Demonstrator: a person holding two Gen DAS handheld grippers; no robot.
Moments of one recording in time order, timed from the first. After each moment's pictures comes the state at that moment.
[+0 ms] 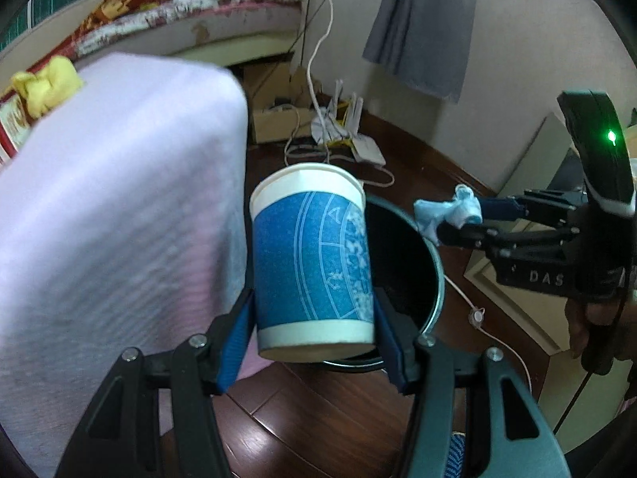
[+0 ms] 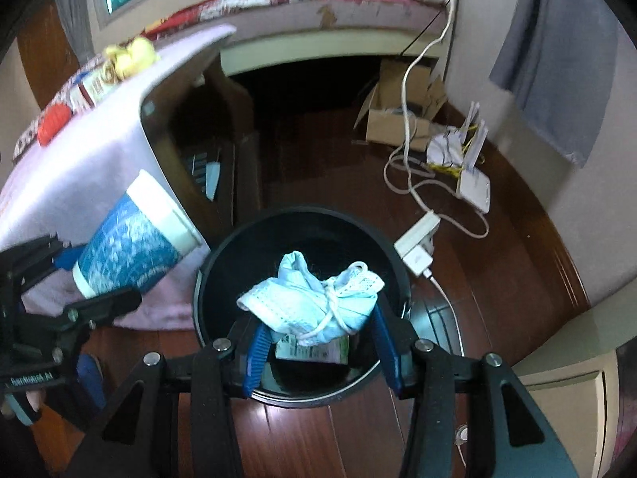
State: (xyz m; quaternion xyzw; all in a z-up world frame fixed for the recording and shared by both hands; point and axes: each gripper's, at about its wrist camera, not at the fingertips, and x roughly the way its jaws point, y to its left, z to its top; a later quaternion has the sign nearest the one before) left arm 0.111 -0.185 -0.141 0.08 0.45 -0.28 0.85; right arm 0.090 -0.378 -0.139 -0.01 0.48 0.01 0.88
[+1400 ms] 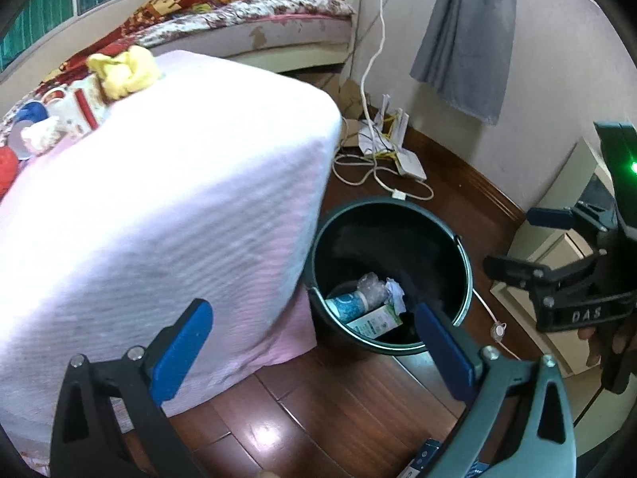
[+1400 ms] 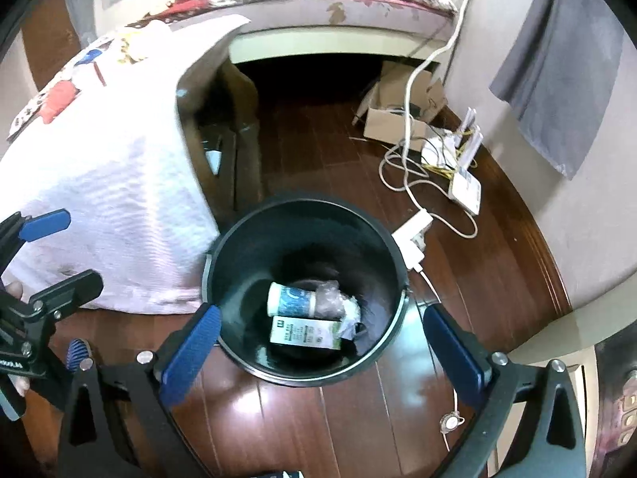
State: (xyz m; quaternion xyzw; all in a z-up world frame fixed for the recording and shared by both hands) left arm 0.089 -0.135 -0.110 0.06 0.43 -0.20 0.88; right arm 0.070 -0.342 -0.113 -0.04 0.48 0.00 0.87
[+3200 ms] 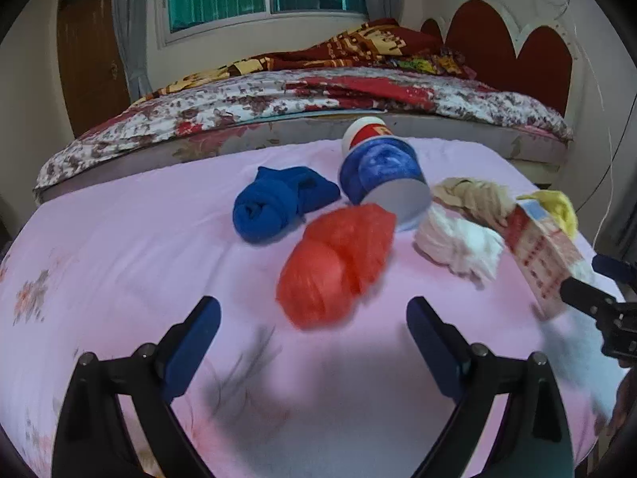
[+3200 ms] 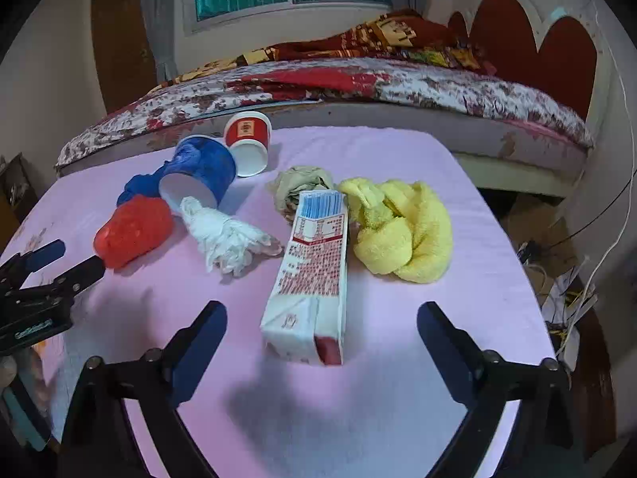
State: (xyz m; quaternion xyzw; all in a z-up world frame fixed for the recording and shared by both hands) left arm 0.261 0.180 -0.062 -0.01 0.36 0.06 0.93; right arm 0.314 -0.033 -0.049 -0.05 0.38 0.12 0.92
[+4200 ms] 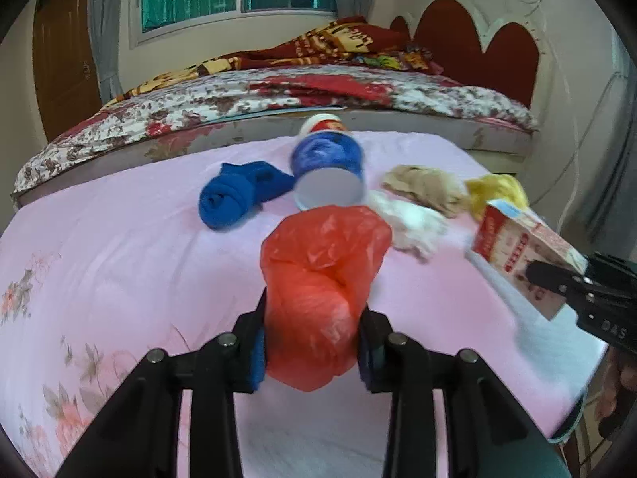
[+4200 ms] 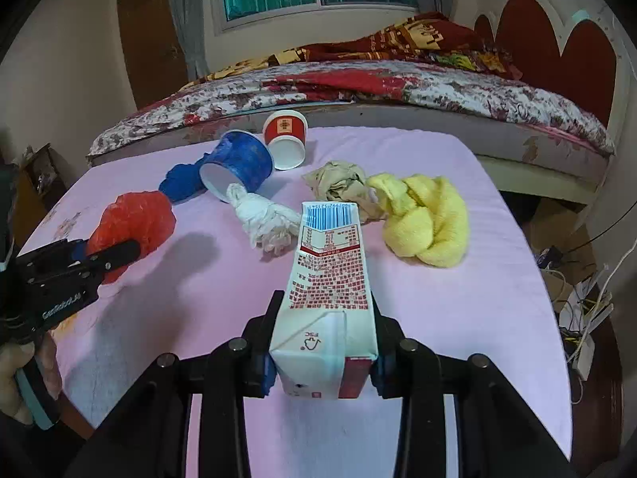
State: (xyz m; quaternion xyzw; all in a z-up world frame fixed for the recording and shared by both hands) left arm 0.220 0.157 -0.045 -0.02 0.36 -0.01 0.93; right arm 0.277 -0.040 -0.036 -0.06 0.37 0.18 0.91
